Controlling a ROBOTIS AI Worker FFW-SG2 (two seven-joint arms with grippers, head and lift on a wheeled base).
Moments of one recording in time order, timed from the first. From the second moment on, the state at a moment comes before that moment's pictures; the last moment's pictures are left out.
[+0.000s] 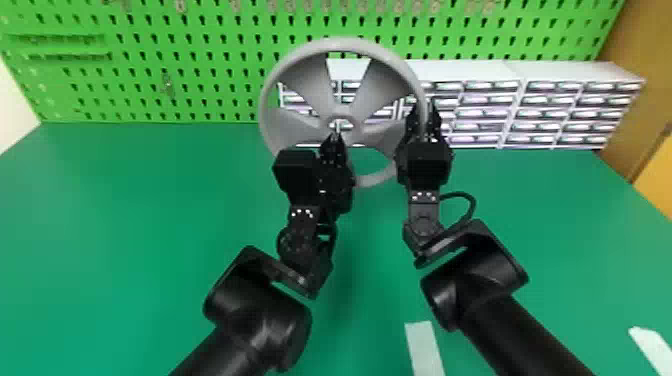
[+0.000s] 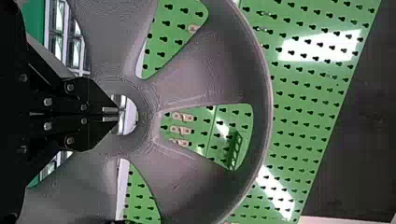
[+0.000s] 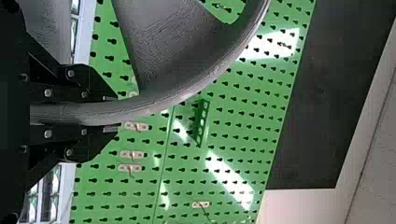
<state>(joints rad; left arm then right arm) -0.36 0.11 -0.66 -1.31 0.36 -0.32 0.36 -0.53 -0.06 0.49 -0.95 0.09 -0.49 -0.66</state>
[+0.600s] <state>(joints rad) -0.18 0.18 -0.64 -1.62 0.29 -0.27 0.51 -0.55 -0.06 0.49 -0.92 0.10 -0.47 -0.66</state>
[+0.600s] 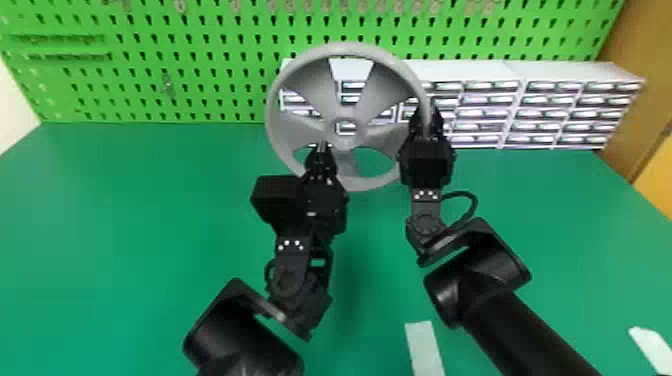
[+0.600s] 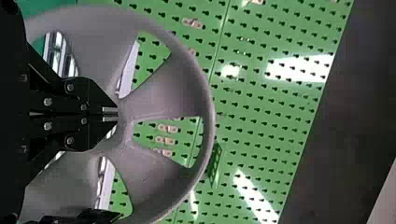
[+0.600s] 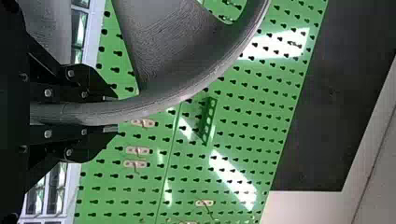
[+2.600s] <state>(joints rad) -0.04 0.24 -0.62 -1.85 0.15 -0.19 0.57 -0.72 -0.09 0.44 -1.29 -0.35 0.84 -0.48</state>
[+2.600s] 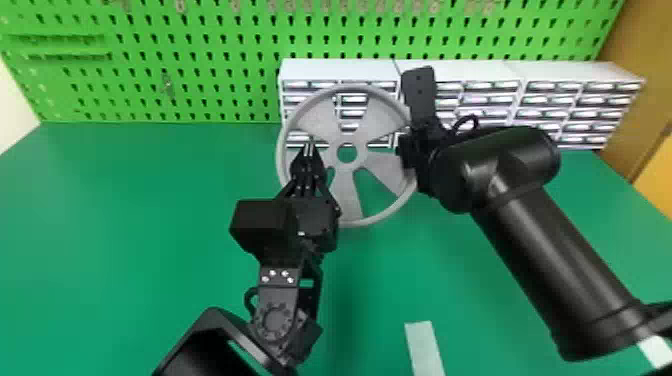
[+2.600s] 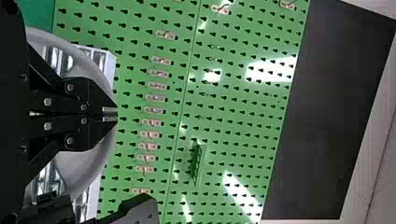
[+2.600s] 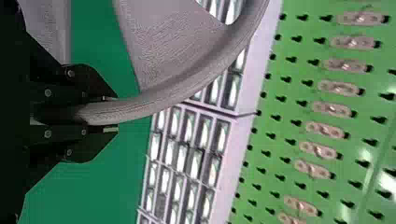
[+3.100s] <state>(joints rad) -0.04 0.24 -0.62 -1.86 0.14 -0.18 0.57 -0.72 -0.14 0.45 -1.29 -0.36 1.08 -0.32</state>
